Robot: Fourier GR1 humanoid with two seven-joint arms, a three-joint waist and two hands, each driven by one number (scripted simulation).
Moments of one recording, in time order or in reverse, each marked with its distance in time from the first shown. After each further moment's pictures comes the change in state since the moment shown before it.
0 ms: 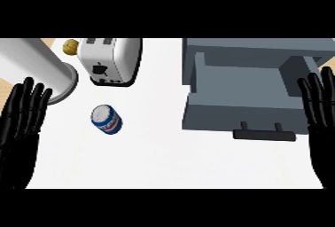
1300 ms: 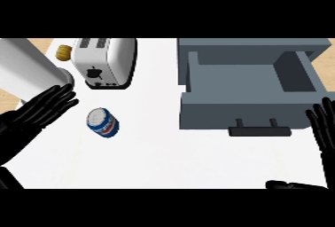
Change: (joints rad) left arm -0.135 0.297 0.104 0.258 0.607 -0.601 0.237; right arm 0.215 -0.009 -0.099 0.000 -0.048 0.051 0.136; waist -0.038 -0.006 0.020
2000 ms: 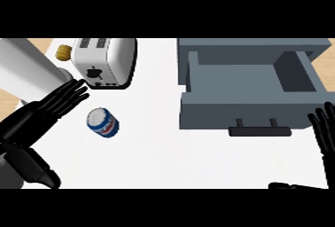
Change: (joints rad) left arm -0.082 -0.094 0.028 0.202 -0.164 -0.064 -0.060; right arm 0.024 0.026 -0.046 0.037 0.004 0.054 -0.064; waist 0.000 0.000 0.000
